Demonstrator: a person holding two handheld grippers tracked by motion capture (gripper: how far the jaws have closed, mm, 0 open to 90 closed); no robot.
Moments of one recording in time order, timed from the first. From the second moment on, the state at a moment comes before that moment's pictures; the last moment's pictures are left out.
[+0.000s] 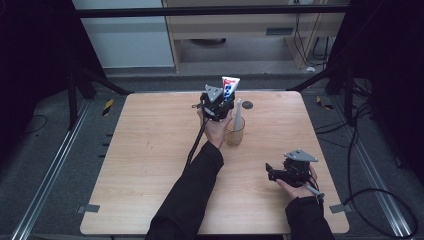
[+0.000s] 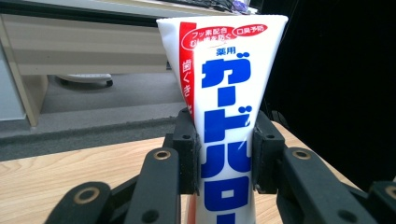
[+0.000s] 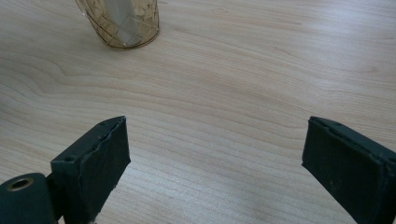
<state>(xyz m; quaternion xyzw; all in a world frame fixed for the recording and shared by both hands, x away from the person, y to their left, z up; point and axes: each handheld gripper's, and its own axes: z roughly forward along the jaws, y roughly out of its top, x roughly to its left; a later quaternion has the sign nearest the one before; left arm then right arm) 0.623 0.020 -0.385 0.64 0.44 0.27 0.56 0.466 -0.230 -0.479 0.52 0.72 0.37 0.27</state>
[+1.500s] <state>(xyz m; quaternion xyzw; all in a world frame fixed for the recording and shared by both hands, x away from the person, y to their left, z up) 0.606 0.016 -0.438 0.70 0.42 0.26 0.51 0.467 -0.229 -0.480 0.52 0.72 0.37 0.27</state>
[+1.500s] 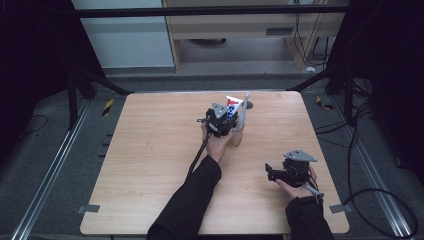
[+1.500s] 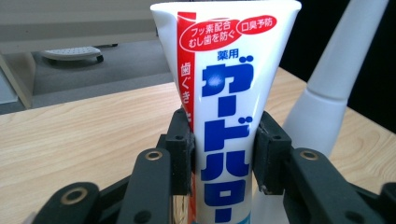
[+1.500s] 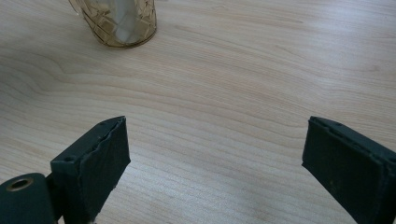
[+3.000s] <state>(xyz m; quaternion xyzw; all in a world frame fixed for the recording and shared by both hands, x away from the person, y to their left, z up) 0.533 0.128 -0.427 0.76 0.39 0.26 0.44 0.465 -0.231 -0.479 0.52 0.72 0.37 0.28</state>
